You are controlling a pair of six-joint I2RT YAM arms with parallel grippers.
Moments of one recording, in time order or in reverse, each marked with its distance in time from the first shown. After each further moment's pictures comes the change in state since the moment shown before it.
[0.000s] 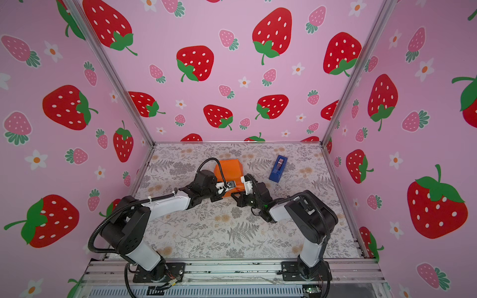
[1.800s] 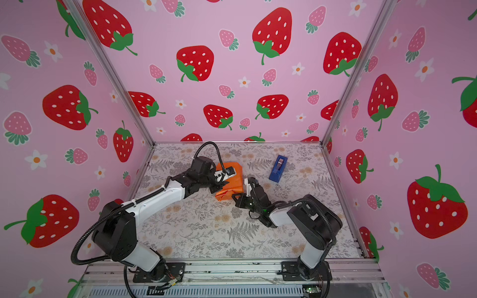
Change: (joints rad) left arm 0.014 -0.045 0.312 -0.381 0.097 -0.130; right arm 0.071 -0.084 -0.078 -0.050 0.181 0.216
